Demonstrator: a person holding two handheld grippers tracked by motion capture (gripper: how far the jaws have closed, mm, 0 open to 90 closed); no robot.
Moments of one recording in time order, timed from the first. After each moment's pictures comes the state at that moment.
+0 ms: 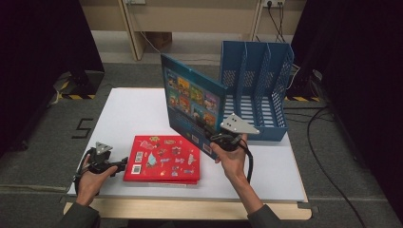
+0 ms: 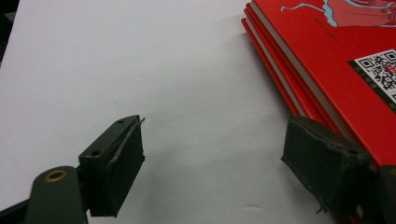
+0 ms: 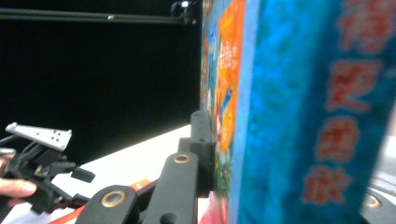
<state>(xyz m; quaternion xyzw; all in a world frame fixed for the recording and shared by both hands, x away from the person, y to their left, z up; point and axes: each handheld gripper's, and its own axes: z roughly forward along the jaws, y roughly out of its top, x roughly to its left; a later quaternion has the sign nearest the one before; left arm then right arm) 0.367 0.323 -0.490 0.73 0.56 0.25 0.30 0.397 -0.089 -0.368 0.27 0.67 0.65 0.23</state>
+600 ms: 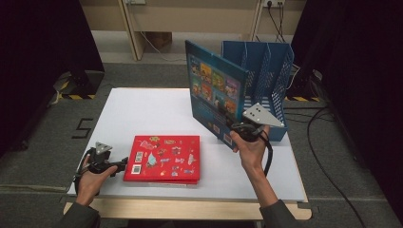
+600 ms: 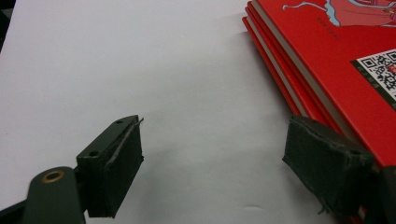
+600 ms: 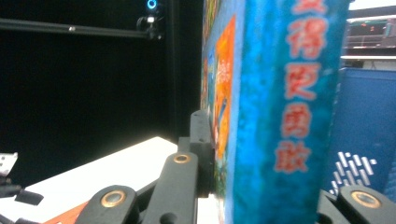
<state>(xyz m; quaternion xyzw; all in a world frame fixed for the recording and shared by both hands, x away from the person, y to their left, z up) 0.368 0.323 -0.491 0.72 0.56 0.25 0.31 0.404 -0.136 -0.335 0.29 0.65 0.64 0.29</state>
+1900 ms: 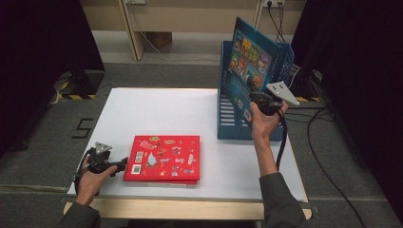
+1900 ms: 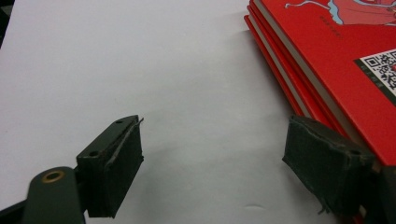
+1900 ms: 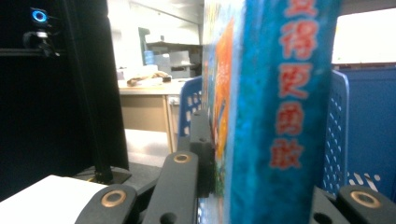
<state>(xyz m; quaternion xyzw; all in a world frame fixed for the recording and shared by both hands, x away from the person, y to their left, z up) 0.368 0.324 -0.491 0.73 0.57 0.25 0.30 0.487 -0.189 -0.335 0.41 0.56 0.60 0.38</state>
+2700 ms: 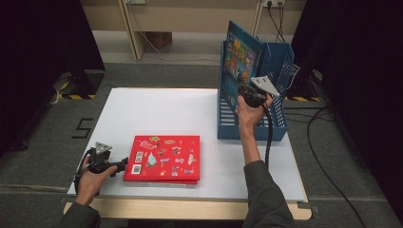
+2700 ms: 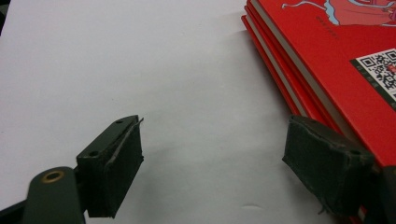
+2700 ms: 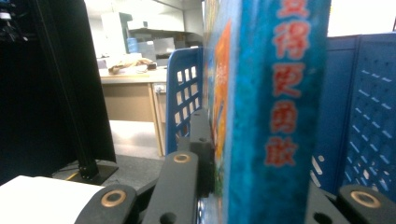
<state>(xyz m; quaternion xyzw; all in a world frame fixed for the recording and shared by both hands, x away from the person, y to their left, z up) 0.368 0.324 -0.492 0.72 0.56 0.25 0.31 0.532 -0.158 -0.356 0.44 0.56 0.58 0.39</state>
